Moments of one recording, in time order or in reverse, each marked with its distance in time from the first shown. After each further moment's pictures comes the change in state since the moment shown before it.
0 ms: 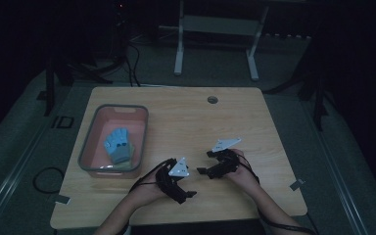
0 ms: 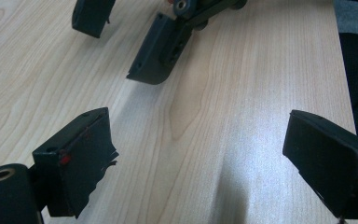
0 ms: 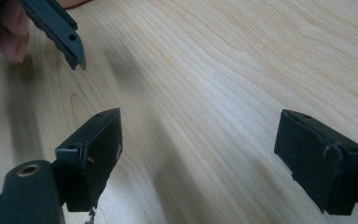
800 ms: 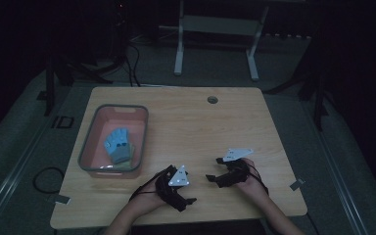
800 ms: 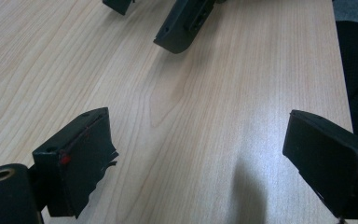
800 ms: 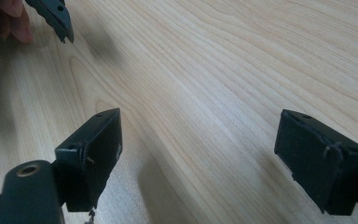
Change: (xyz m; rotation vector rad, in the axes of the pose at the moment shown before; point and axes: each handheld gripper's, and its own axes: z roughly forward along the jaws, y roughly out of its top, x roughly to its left) left arm -0.018 -0.014 0.004 -0.007 0.032 0.017; right arm 0.006 -0.036 -0.019 -0.035 -0.049 0.012
